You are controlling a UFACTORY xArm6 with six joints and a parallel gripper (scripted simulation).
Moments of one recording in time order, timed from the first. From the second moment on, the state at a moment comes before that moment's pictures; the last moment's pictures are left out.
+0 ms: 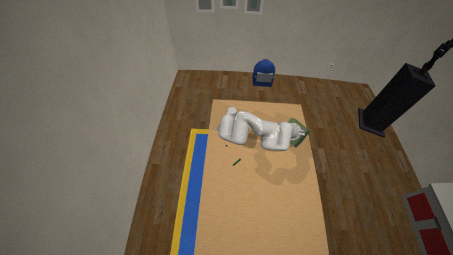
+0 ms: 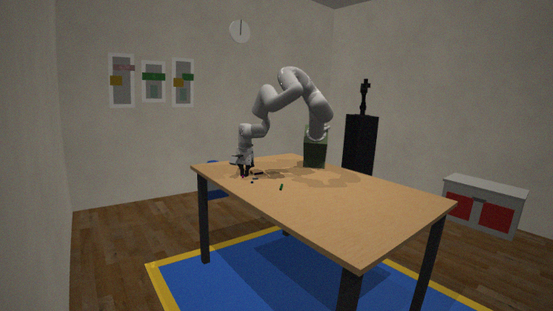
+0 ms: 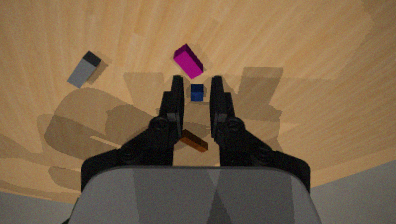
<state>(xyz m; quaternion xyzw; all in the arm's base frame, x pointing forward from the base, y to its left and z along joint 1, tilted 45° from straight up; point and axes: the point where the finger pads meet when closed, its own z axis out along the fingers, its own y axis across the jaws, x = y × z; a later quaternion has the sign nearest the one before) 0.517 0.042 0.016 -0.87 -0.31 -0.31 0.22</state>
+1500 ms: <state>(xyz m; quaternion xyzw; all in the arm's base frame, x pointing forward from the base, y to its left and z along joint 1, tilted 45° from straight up) 0.517 0.042 0.016 -0.87 -0.31 -0.31 0.22</state>
